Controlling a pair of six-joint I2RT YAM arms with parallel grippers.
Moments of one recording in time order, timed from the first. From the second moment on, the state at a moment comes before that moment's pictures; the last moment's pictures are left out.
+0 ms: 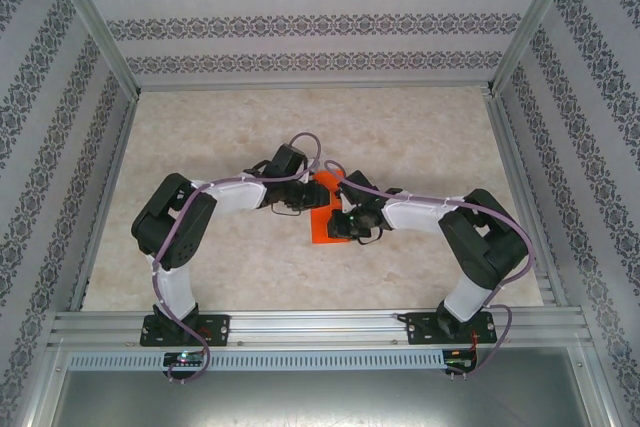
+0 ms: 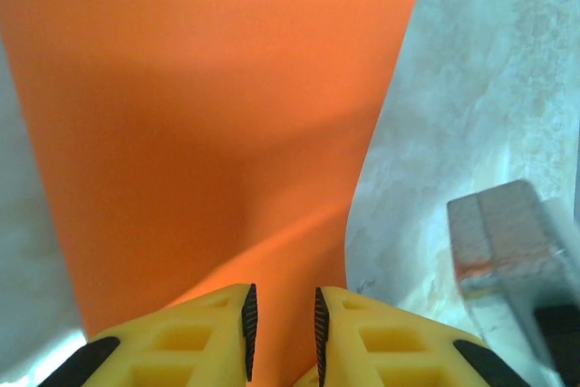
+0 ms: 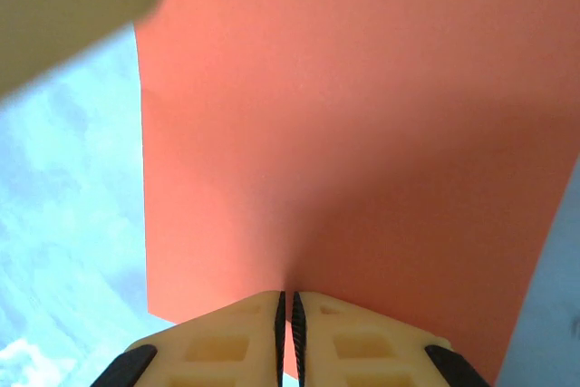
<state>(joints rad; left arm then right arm) -0.56 1.87 1.08 -0.11 0.48 -0.66 0.66 1.68 0.82 -0.29 -0.34 0.66</state>
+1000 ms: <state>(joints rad) -0.50 2.01 1.15 -0.13 0.57 -0.66 0.66 1.70 0.84 -0.30 -0.33 0.63</state>
